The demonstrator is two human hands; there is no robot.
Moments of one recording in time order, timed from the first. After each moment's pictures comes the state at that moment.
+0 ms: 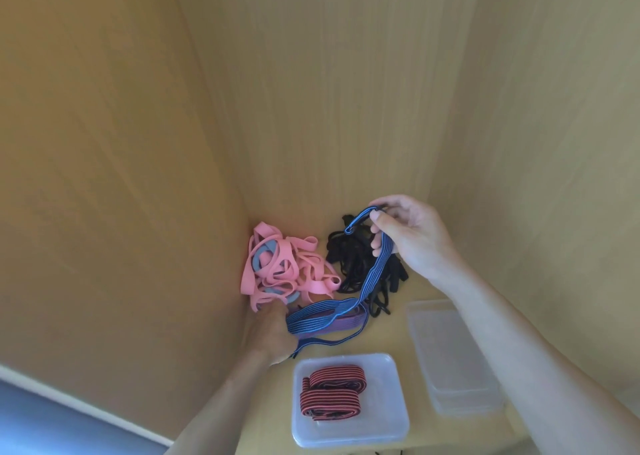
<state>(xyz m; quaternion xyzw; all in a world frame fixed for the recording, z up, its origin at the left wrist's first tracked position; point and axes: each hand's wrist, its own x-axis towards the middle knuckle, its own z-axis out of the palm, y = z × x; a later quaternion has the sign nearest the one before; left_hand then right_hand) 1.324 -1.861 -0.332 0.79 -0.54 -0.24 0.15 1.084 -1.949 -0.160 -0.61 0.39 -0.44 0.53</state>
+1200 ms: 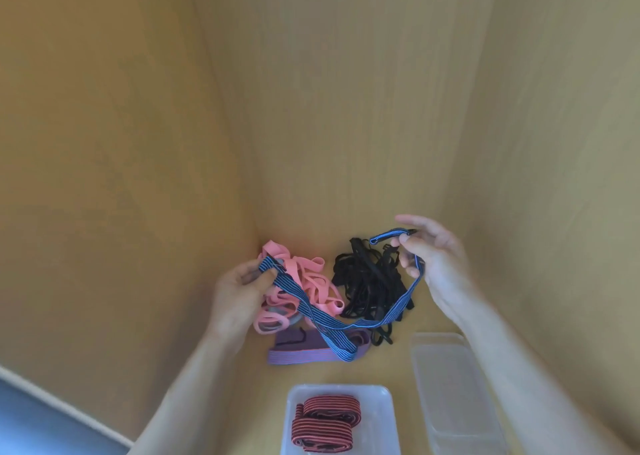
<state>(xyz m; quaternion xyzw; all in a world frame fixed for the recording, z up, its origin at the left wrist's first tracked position) 1.333 -1.866 -0.219 0.63 -0.30 -0.32 0.64 1.064 -1.968 -0.166 -0.52 0.34 -0.50 0.60</state>
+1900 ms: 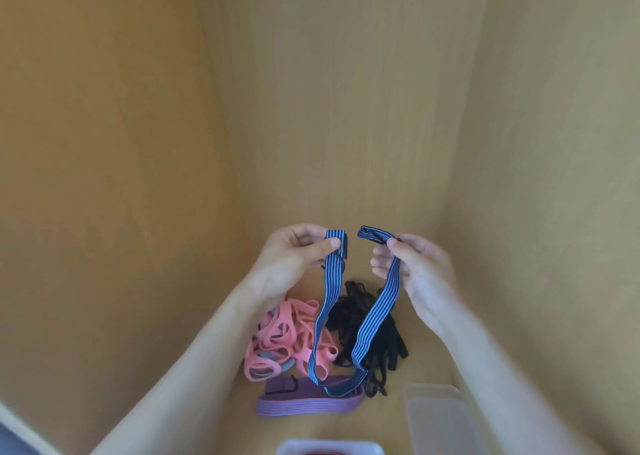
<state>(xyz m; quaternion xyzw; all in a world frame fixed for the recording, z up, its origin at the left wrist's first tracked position) 1.276 -1.921 -0.095 0.50 -0.50 -0.41 0.58 1.077 -1.984 -0.121 -0.45 0.32 -0.53 0.64</state>
